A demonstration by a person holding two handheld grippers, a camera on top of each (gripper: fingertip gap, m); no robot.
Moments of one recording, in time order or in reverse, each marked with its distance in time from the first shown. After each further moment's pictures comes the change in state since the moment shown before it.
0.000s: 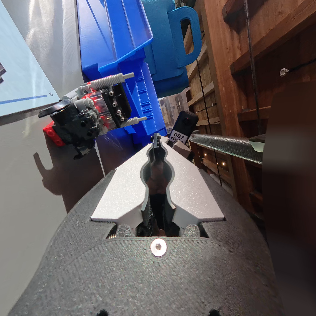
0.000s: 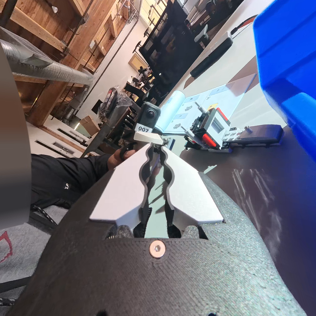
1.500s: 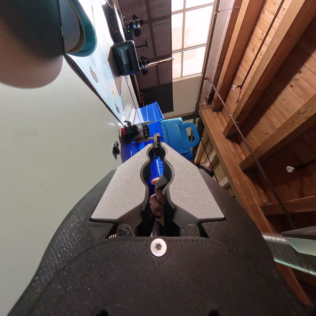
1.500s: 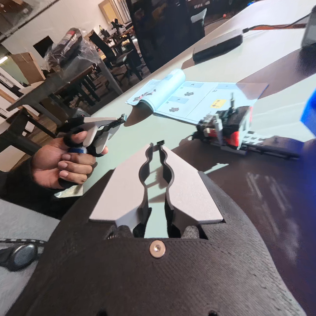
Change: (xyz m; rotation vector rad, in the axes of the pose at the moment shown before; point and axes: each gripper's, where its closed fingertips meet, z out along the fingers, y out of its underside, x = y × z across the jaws) left arm 0.016 0.014 -0.161 0.662 -0.157 0.008; right arm -0.021 0.038 0.019 -0.138 0.169 -0.366
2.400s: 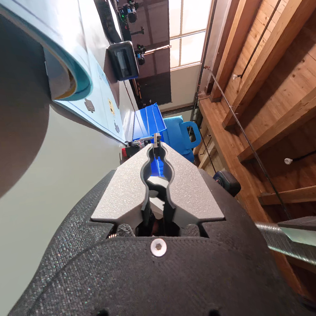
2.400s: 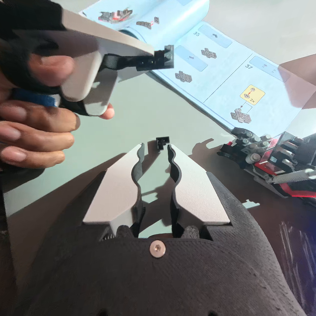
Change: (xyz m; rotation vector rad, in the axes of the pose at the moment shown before) left arm -0.009 -0.027 0.050 -0.068 0.021 0.007; right arm -0.002 0.049 0.089 -0.377 0.236 -0.316
